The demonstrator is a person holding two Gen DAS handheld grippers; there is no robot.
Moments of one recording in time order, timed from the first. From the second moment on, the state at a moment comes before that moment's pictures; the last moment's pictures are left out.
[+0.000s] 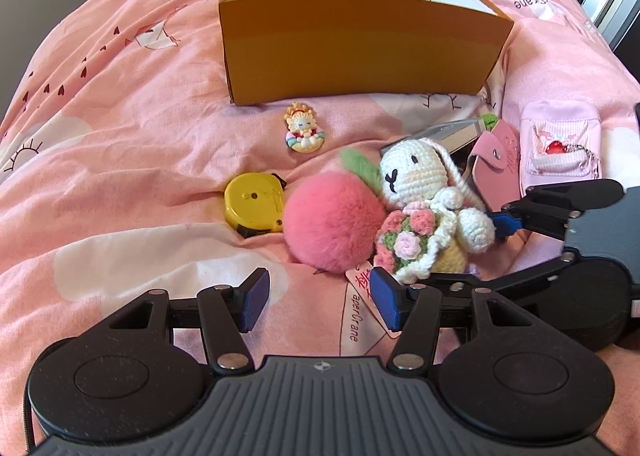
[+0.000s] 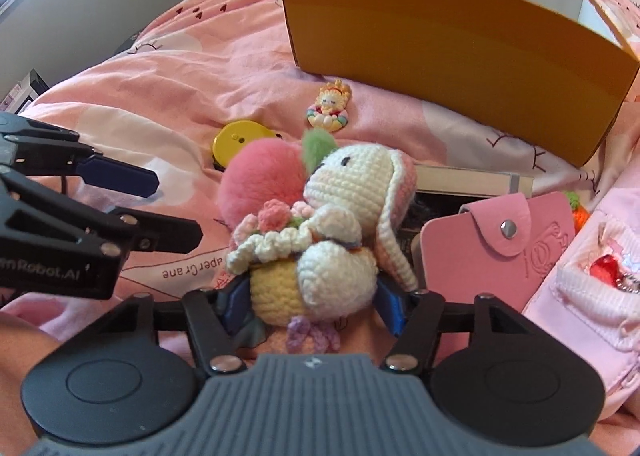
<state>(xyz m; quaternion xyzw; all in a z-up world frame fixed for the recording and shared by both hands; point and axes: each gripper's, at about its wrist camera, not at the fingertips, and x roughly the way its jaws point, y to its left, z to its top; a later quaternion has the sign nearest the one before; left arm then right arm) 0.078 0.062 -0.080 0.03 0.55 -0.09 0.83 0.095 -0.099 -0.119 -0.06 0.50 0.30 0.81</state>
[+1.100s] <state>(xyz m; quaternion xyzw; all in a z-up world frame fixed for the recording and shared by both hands) 0.138 0.024 -0.135 0.07 0.56 -0.15 0.81 0.128 -0.169 -0.068 -0.03 0.42 0.24 0.88</state>
